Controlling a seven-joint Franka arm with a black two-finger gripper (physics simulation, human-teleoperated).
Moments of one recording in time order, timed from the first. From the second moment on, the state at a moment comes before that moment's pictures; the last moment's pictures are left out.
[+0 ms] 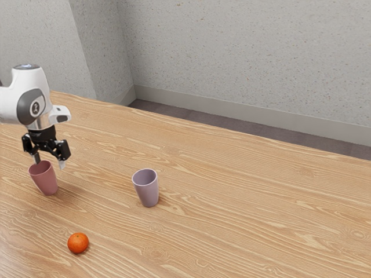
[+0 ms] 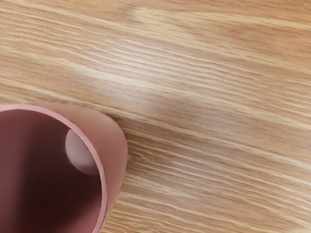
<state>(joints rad) 0.13 0.13 0.32 -2.09 0.09 2.14 0.16</state>
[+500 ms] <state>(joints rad) 0.15 0.27 0.32 -2.06 0.08 2.24 0.18</state>
